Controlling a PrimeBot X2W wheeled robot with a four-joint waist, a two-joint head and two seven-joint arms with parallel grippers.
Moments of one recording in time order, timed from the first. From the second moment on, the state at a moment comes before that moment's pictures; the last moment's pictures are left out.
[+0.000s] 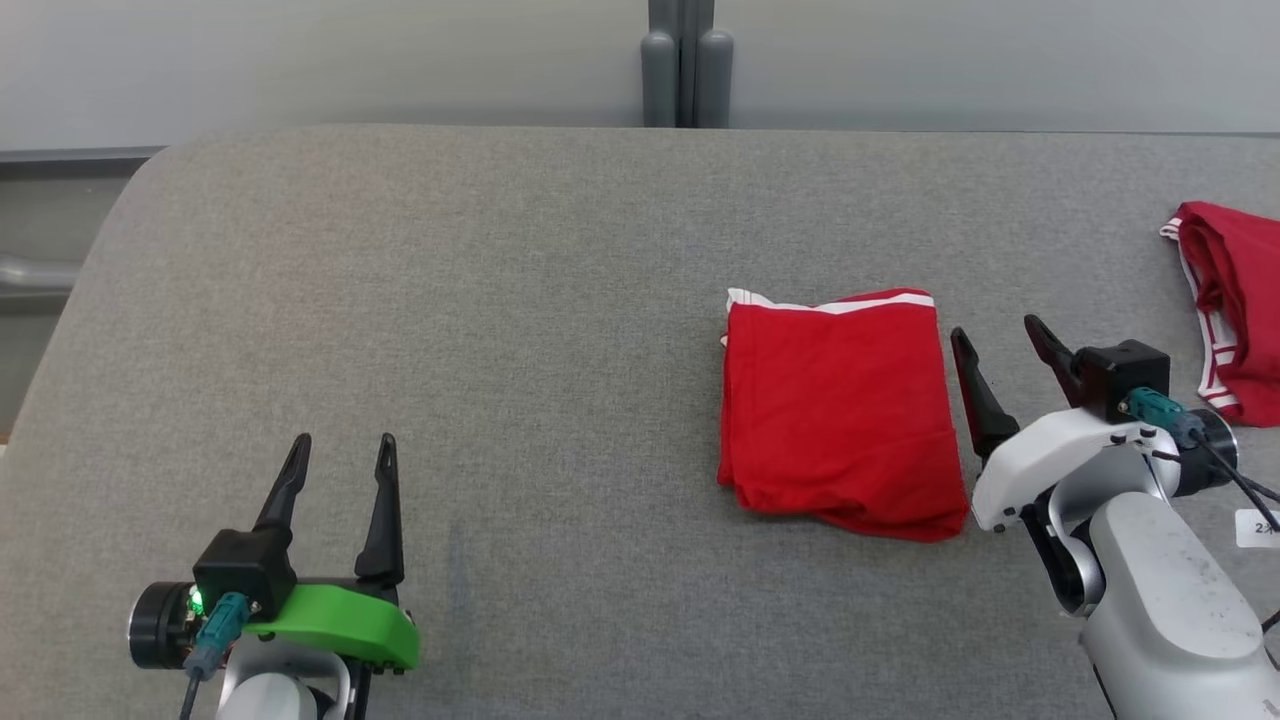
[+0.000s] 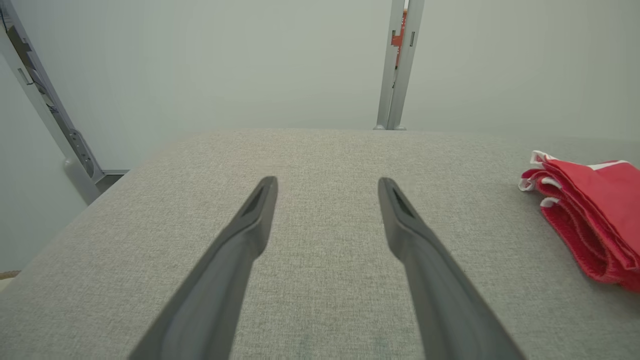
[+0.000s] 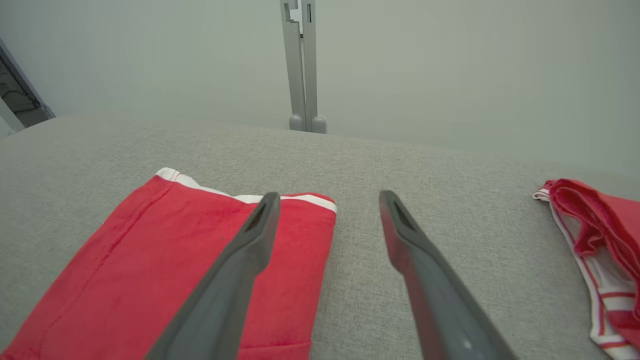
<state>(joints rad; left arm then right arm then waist) -0.12 0.09 -0.07 0.28 -0.17 -0.09 -0.26 -0.39 -0.20 0.13 0.51 0.22 0.13 -0.15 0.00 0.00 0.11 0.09</state>
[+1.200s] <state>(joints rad) -0.22 0.06 -0.11 0.29 -0.17 -0.09 -0.26 -0.71 -0.35 0.43 0.87 0.32 0.13 -0.14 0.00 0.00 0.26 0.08</state>
